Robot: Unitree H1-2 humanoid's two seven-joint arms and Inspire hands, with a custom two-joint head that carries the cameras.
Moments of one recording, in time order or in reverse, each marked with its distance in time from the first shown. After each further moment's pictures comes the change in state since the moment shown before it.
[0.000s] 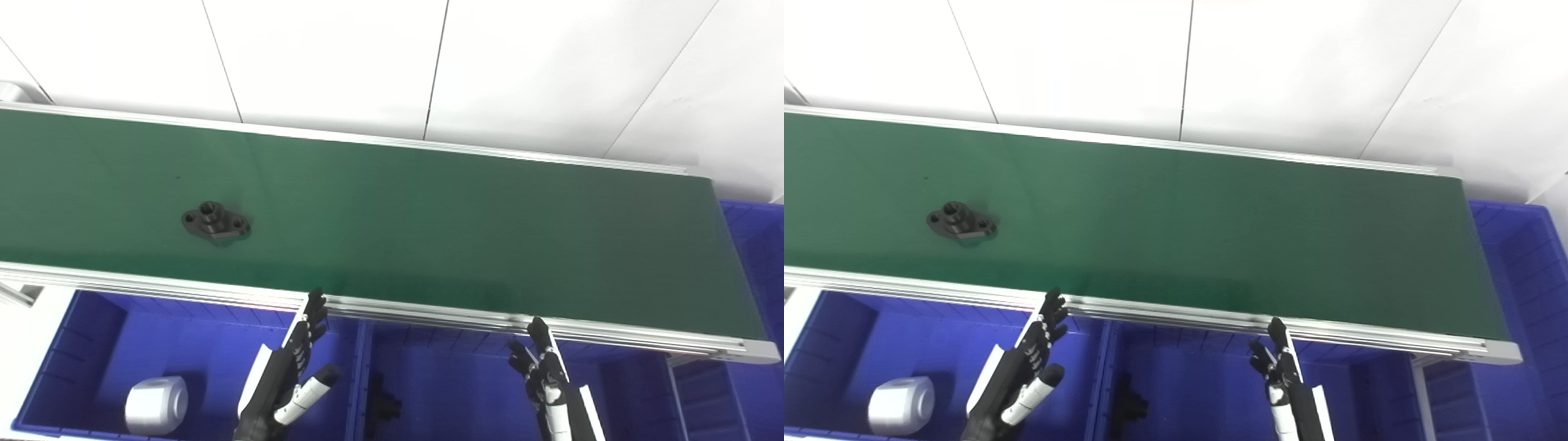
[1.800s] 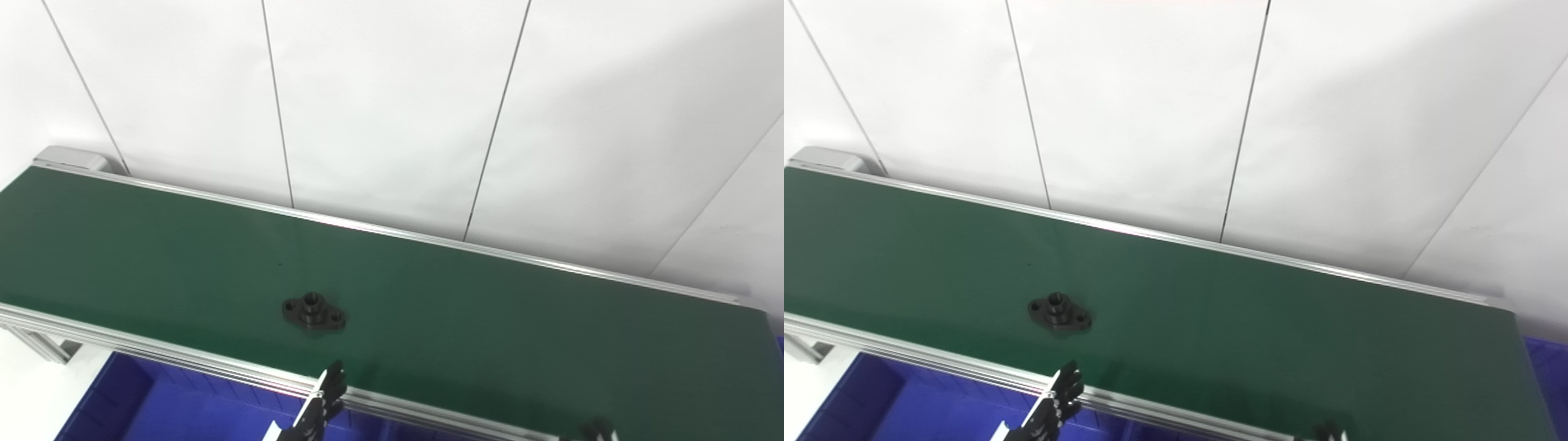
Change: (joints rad) left arm 0.067 0.045 -0.023 -0.181 -0.038 0.035 0.034; right arm 0.025 0.031 -0.023 -0.211 -0.065 -0.003 0.018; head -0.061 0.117
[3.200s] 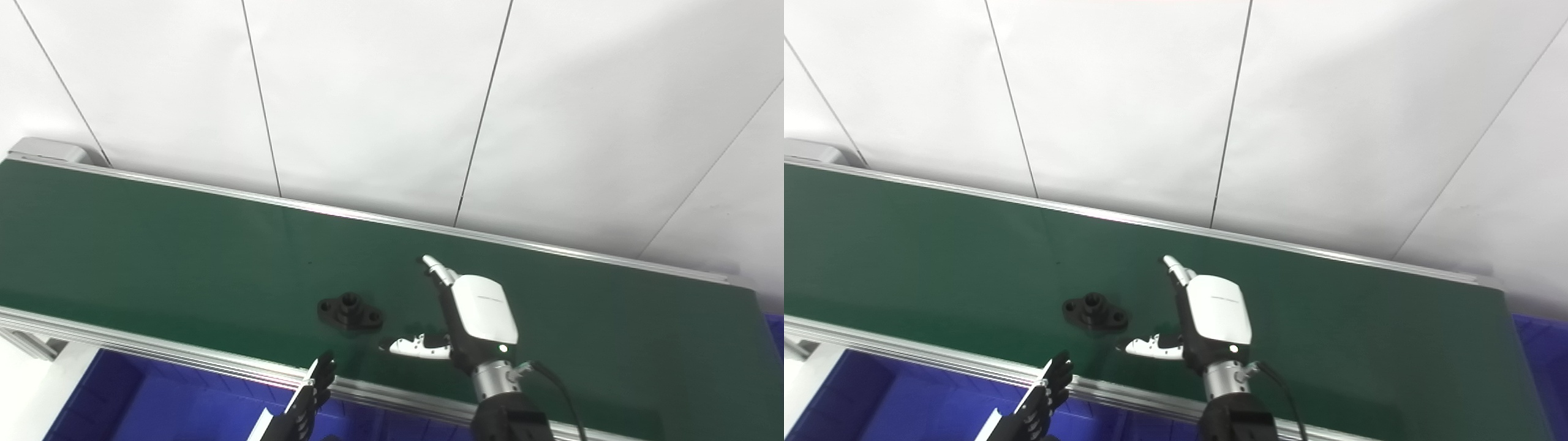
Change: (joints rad) left arm -0.018 0.015 0.006 0.005 -0.014 0.061 -0.019; right arm -0.709 0.089 0.347 0.320 -1.147 0.417 -0.023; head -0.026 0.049
